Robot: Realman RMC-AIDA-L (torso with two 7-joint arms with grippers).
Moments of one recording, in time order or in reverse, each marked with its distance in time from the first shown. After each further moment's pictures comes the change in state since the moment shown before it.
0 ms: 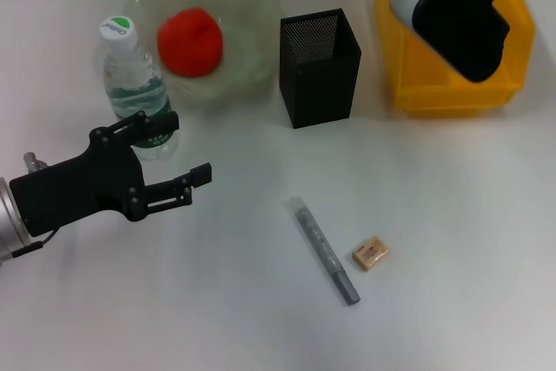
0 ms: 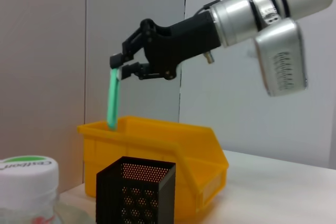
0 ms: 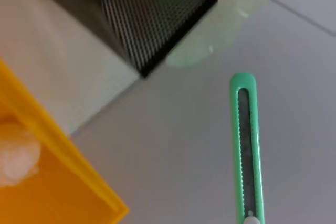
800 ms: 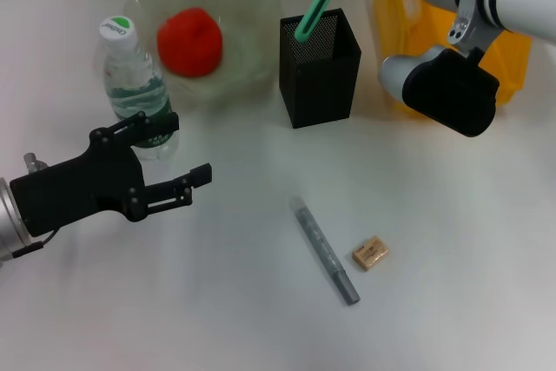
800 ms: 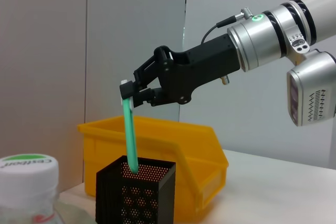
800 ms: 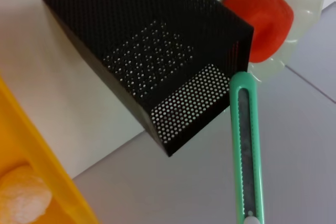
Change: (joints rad) left arm -0.001 0.001 0.000 -0.005 0.000 -0.001 0.000; right arm -0.079 0.019 -0.106 -0.005 -0.006 0.069 -0.111
